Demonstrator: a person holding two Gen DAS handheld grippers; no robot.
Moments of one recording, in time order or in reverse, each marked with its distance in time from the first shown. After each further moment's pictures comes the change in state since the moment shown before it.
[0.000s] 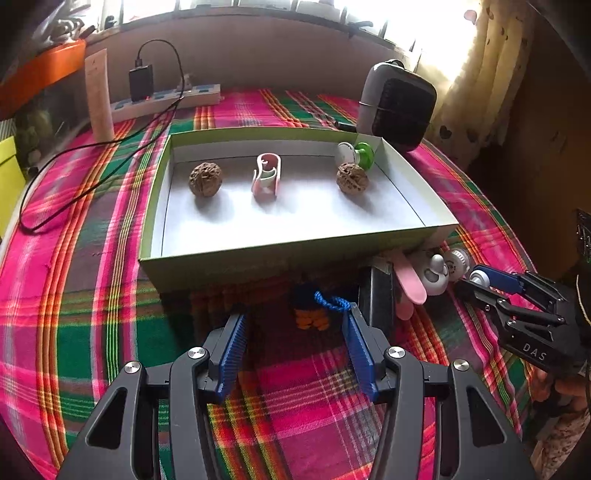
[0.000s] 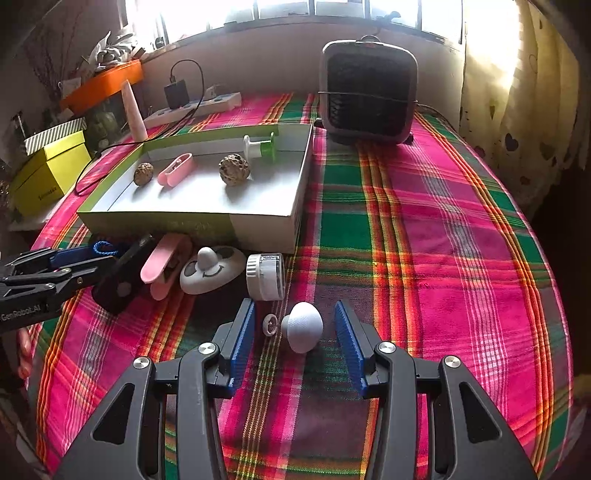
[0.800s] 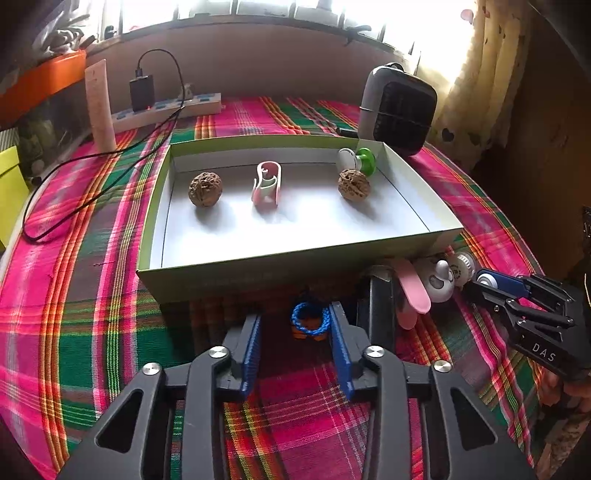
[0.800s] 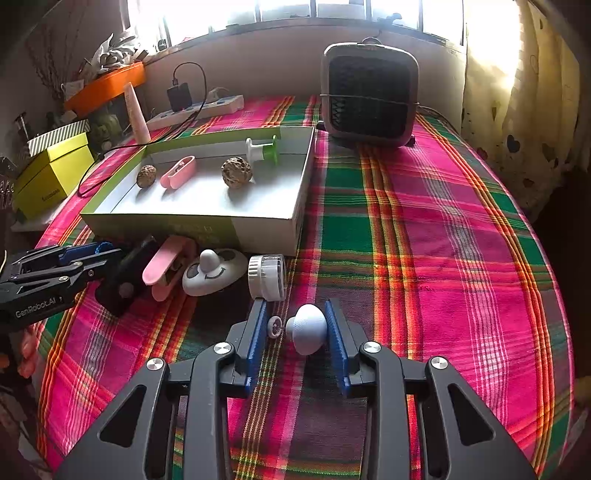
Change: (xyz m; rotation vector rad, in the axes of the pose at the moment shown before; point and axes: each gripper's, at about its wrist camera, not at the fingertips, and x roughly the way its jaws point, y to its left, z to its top) left arm 0.002 -0.002 0.001 0.014 -0.034 0.025; right arm -0.002 -0.001 0.000 0.000 -0.008 0.009
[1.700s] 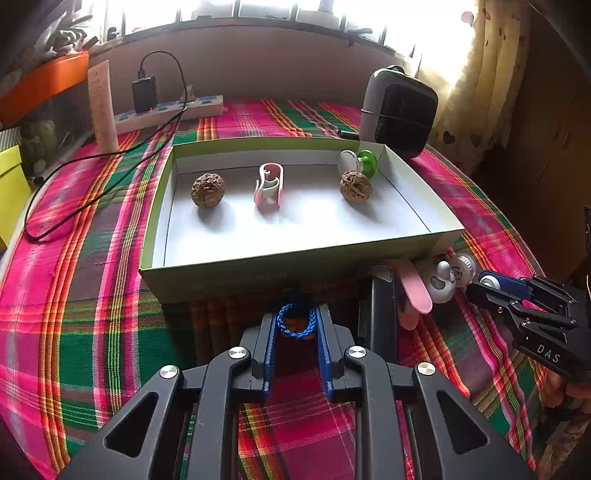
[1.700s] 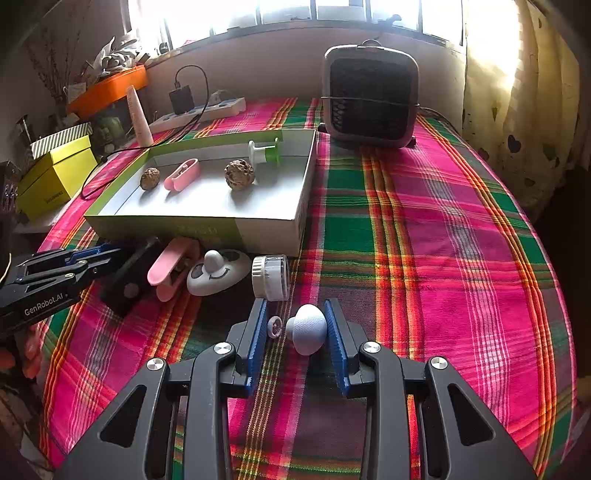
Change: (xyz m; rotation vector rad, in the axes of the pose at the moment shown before) left arm -0.001 0.000 0.000 0.000 -0.009 0.006; right arm -0.002 0.003 0.000 0.005 -0.010 0.009
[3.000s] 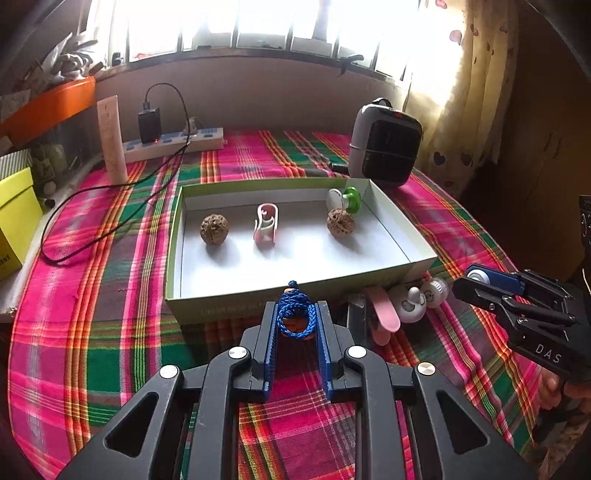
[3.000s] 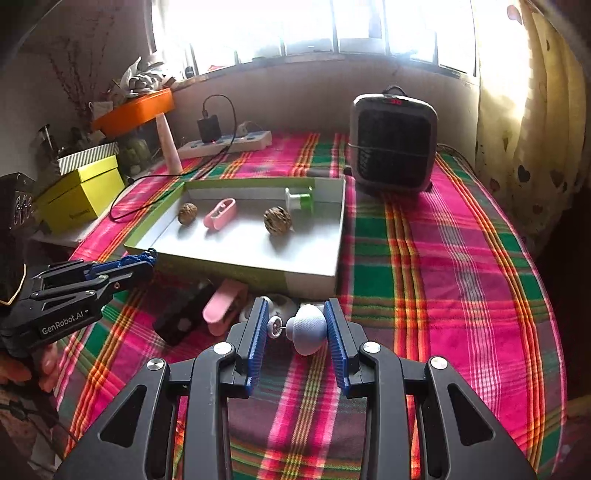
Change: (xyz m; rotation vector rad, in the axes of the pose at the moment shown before) left arm -0.036 -0.005 0.010 0.009 -0.093 -0.007; right arm -0.031 0.024 0.024 -0.038 -0.098 0.063
